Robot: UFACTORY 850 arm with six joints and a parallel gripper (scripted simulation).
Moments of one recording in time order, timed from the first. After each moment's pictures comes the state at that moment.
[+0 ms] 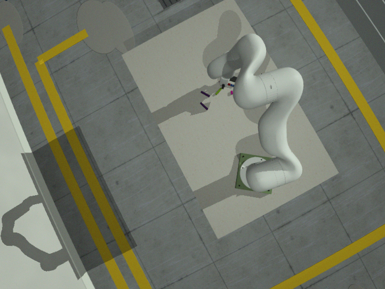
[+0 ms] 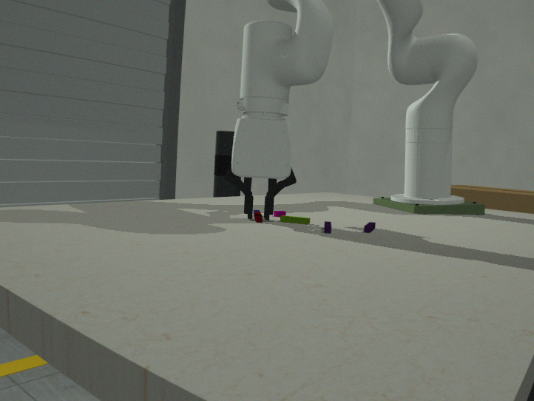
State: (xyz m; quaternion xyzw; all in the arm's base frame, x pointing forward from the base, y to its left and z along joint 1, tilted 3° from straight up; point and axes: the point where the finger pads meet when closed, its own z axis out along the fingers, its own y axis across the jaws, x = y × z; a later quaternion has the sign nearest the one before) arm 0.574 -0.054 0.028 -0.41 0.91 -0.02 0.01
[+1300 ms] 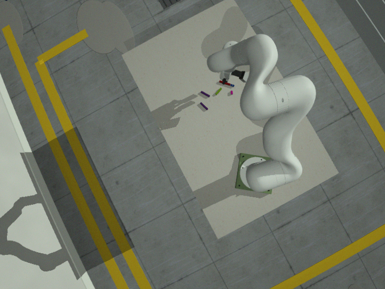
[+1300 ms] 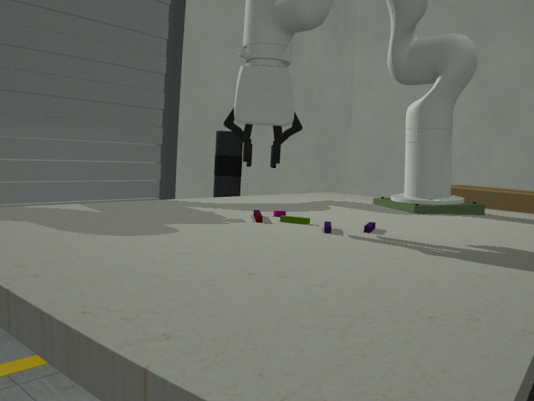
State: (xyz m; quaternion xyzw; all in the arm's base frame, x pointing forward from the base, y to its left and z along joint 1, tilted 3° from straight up) arm 0.570 -0.051 0.117 -0.41 0.91 -0.02 0.01
